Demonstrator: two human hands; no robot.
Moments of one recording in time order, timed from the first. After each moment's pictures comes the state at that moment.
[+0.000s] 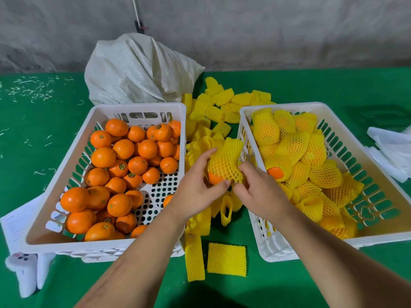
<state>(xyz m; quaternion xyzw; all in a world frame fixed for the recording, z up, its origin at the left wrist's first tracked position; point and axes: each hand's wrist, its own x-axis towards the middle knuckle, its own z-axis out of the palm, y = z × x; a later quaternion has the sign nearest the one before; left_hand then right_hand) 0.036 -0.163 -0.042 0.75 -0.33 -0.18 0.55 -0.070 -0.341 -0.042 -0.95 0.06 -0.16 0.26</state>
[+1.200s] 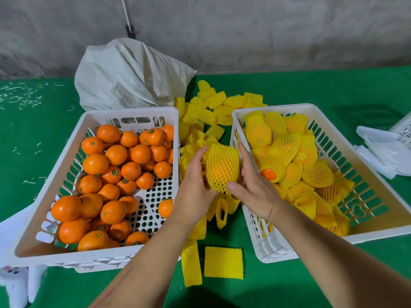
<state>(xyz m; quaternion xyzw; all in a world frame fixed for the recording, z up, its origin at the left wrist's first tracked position) 0.031 -0.179 -0.054 0.78 -0.31 -0.11 0.53 -0.071 -0.345 -0.030 -0.90 0.11 -0.07 0.42</state>
